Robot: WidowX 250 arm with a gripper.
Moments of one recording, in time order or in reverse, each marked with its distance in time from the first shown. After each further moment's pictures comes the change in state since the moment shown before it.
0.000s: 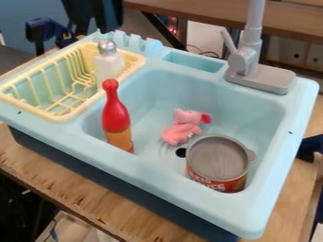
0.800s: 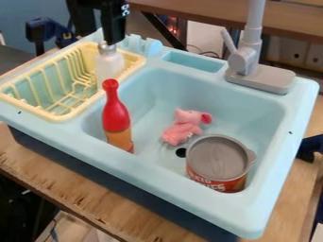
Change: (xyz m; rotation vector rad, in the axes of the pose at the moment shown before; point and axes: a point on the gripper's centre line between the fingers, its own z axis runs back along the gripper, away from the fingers) arm 0.033 0.054 -0.039 0.050 0.049 0.104
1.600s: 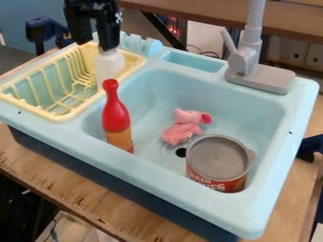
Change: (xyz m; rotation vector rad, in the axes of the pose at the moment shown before) arm 0.008 0.018 -0.020 -0.065 0.030 0.021
